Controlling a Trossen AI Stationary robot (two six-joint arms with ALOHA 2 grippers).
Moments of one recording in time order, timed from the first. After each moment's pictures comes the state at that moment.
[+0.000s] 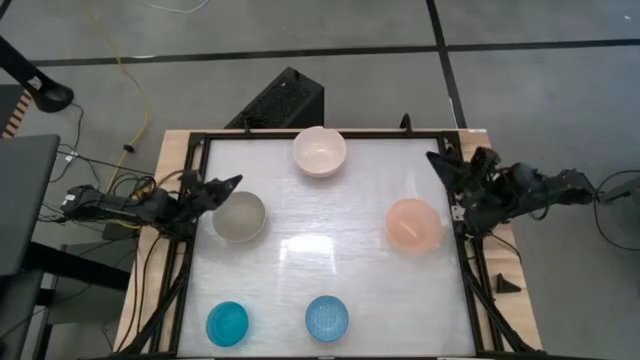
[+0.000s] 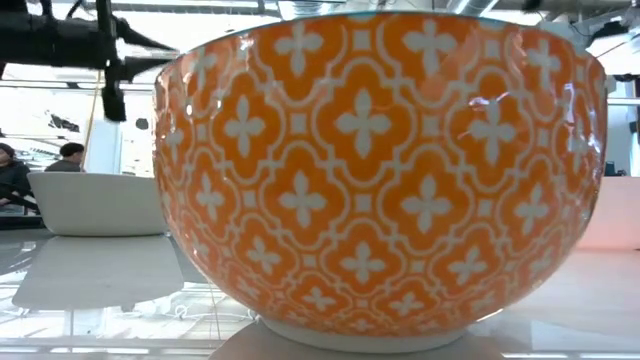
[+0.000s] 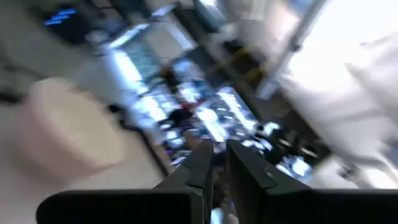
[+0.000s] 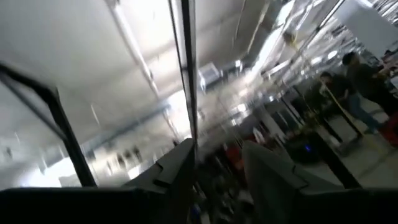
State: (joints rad) left arm -0.13 0.29 0.07 0.65 -0.64 -0.71; right arm 0.20 0.55 0.57 0.57 0.46 0.33
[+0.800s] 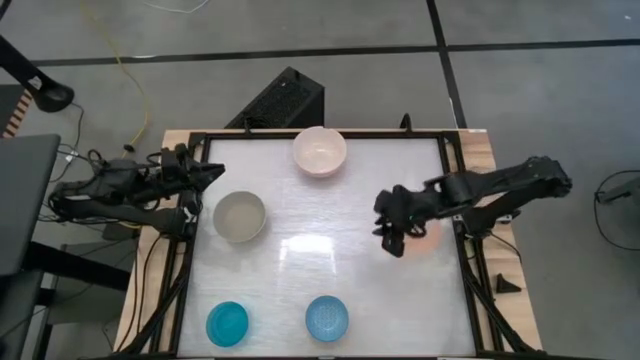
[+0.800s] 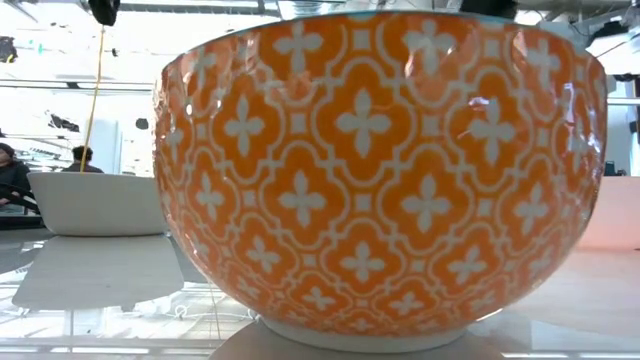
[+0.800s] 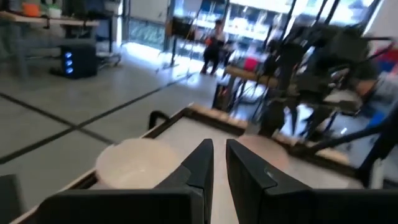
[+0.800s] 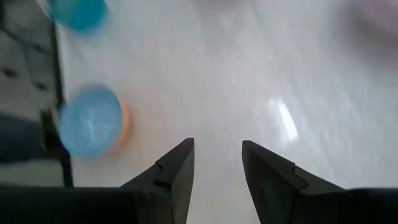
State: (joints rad) left arm -0.09 0.38 0.78 -0.36 -0.48 -0.19; right arm 0.24 1.25 1.27 -0.94 0.11 0.56
